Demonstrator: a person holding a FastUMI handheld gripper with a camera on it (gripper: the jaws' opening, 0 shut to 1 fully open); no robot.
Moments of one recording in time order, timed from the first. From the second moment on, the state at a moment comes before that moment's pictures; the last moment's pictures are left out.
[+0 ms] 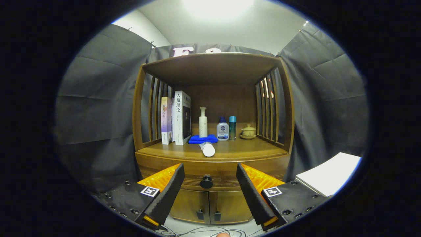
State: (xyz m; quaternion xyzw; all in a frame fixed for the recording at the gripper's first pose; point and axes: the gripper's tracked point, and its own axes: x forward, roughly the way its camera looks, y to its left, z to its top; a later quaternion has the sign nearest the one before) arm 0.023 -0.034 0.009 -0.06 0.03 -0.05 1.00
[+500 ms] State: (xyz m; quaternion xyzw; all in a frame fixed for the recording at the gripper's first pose) arm -0.007 -0.031 0.029 -0.06 0.01 -0.03 1.00
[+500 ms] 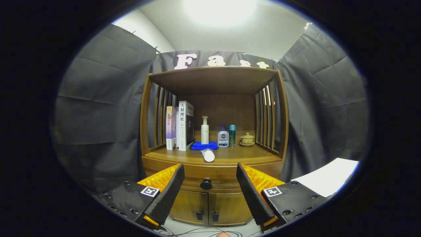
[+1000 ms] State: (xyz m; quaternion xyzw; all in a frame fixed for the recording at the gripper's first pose) arm -0.010 -0.034 0.031 -0.06 0.01 -0.03 1.00
